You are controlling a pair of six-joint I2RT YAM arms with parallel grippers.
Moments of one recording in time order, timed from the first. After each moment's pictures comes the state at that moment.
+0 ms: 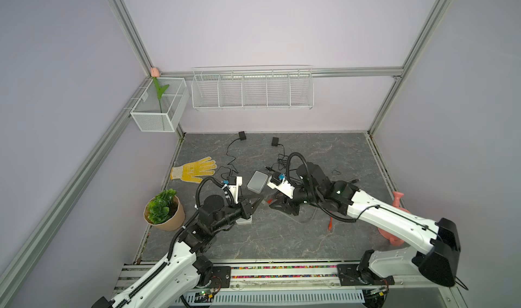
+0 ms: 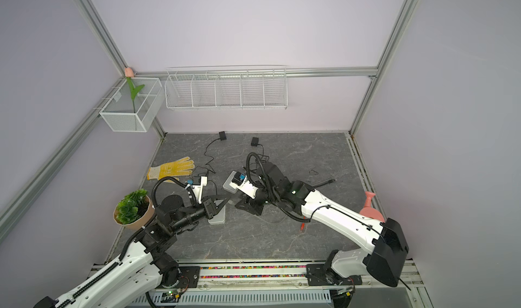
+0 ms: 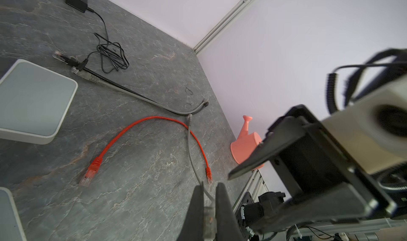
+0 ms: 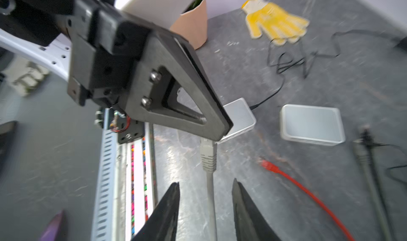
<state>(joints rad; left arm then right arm) -0.66 0.69 0.42 0.09 0.35 -0.81 0.94 1.32 1.13 -0.45 -0.35 -0.14</state>
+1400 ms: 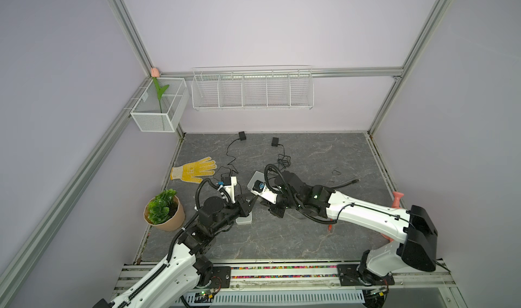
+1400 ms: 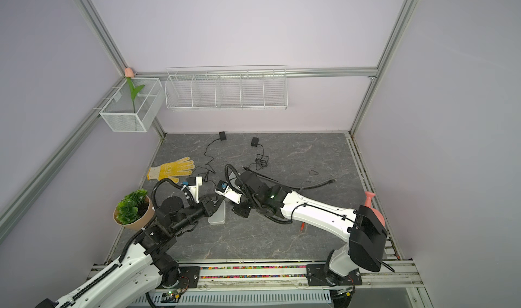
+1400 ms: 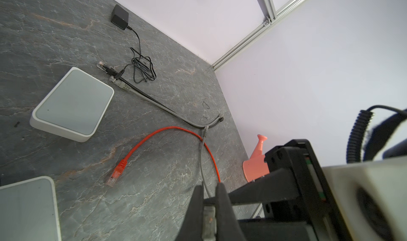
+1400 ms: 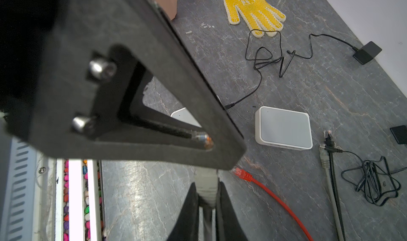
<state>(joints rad) -0.65 0.66 0.40 0.06 0.22 -0.85 1.05 1.52 1.20 -0.40 -0.10 -0.21</state>
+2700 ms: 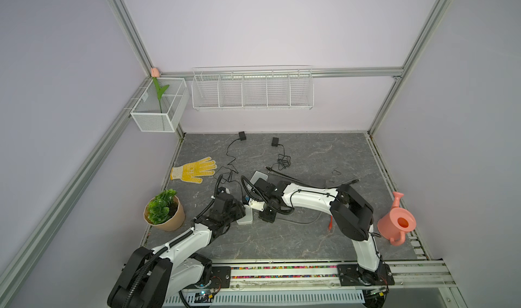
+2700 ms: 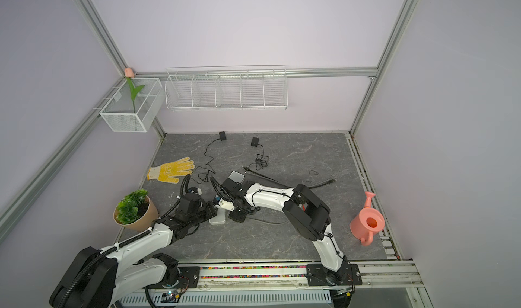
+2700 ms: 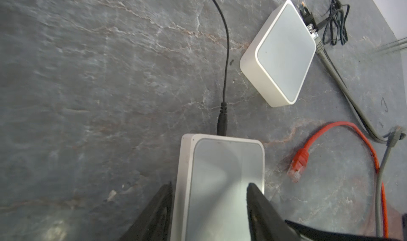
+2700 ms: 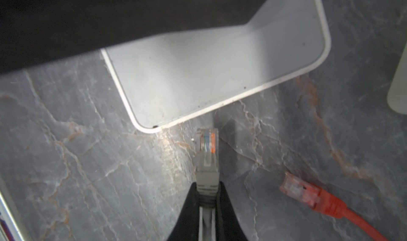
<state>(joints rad) -0.46 1.12 0.33 -0.01 0.01 -0.75 1.01 2.06 1.48 -0.71 -0.15 -0.27</state>
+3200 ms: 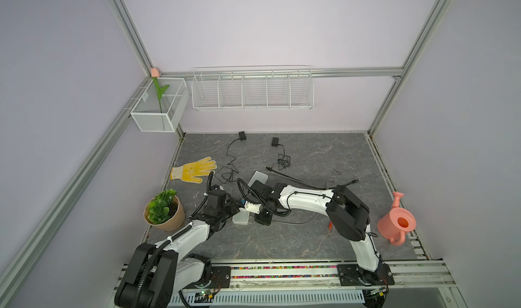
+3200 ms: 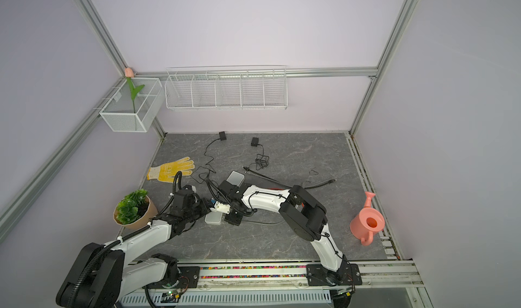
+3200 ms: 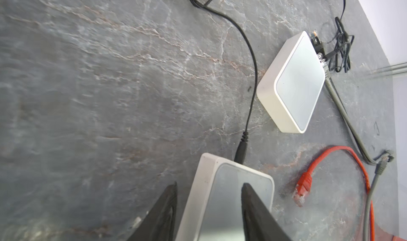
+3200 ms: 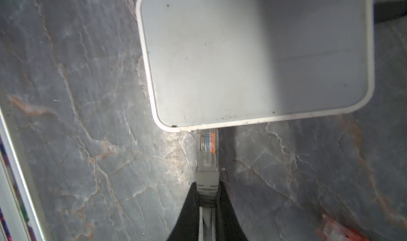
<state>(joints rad) -0.33 1.17 0.33 0.03 0.12 -0.73 1.04 2.09 1.50 -0.67 -0.23 -0.27</state>
